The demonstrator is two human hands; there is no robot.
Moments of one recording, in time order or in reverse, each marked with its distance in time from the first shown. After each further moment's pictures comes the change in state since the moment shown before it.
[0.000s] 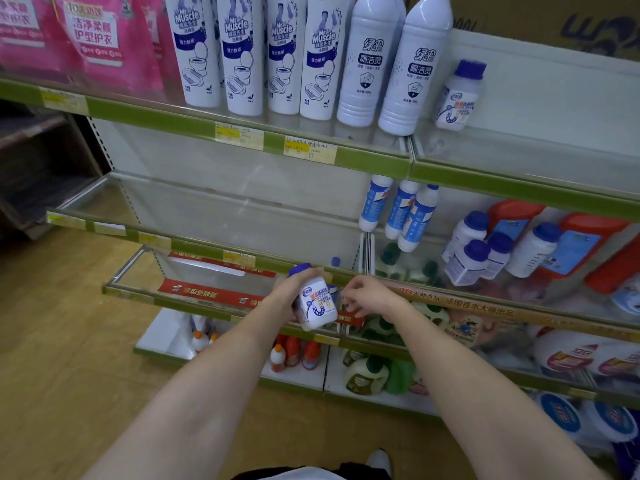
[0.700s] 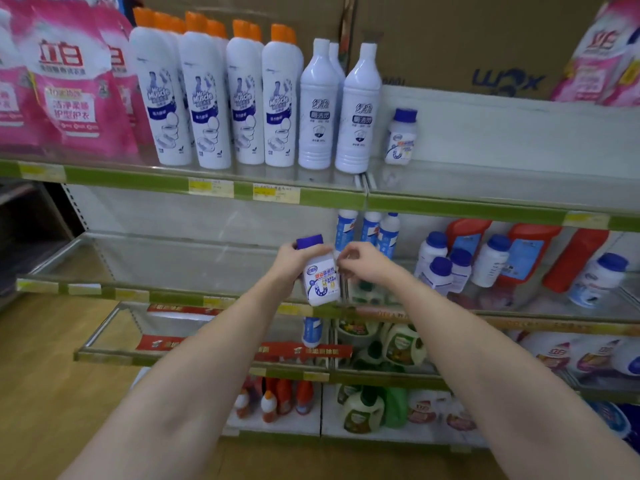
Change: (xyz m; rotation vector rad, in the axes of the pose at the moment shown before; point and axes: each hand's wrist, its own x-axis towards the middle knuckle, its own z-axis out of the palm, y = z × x) left_hand -0.053 0.109 0.073 0.235 -0.171 0.456; right_hand -0.030 -0.068 -0.091 -0.041 0.241 -0.289
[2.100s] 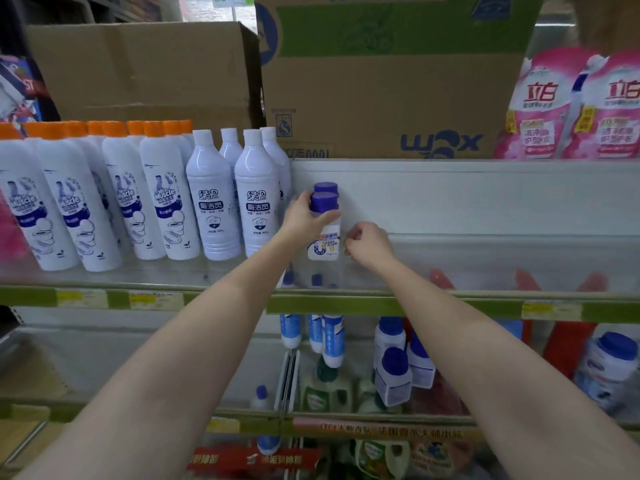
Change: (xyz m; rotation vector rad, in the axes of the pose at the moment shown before) left_hand 0.182 0.174 0.208 0.642 0.198 0.527; right_hand 0.150 0.043 -0.237 -0.008 0.421 -0.115
